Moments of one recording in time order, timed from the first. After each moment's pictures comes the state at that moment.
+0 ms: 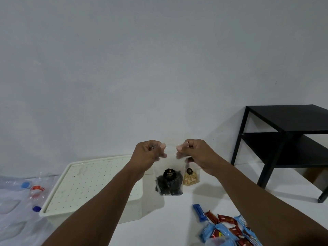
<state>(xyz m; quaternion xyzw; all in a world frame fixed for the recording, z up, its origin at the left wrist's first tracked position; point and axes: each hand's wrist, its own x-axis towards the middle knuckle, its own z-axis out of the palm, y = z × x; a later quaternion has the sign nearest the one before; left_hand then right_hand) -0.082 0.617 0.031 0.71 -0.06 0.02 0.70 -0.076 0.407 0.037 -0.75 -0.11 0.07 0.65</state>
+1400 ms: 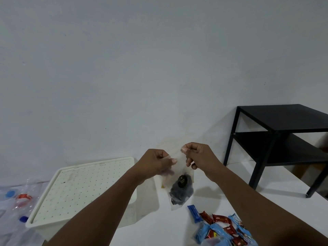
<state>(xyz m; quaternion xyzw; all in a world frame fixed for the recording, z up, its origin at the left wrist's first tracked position) -0.086 0.594 0.035 0.78 -0.13 -0.13 0.60 -0.080 0.391 0.027 -0.76 -0.03 -0.01 0.65</state>
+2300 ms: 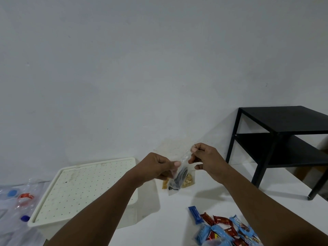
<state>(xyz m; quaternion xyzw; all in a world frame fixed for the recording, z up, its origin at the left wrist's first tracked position) -0.091 0.601 0.033 0.79 -0.15 -0.16 0.57 -0.078 0.373 0.021 -0.73 -0.01 0.02 0.69</state>
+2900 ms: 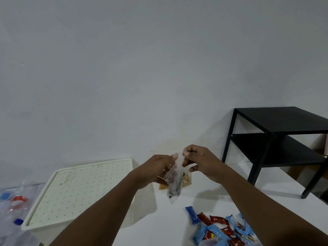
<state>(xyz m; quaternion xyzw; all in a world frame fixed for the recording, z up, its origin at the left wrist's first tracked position) -0.088 0.582 0.031 0.76 -0.12 -0.22 0.59 -0.086 0.375 0.029 -0.75 -0.08 0.07 0.66</state>
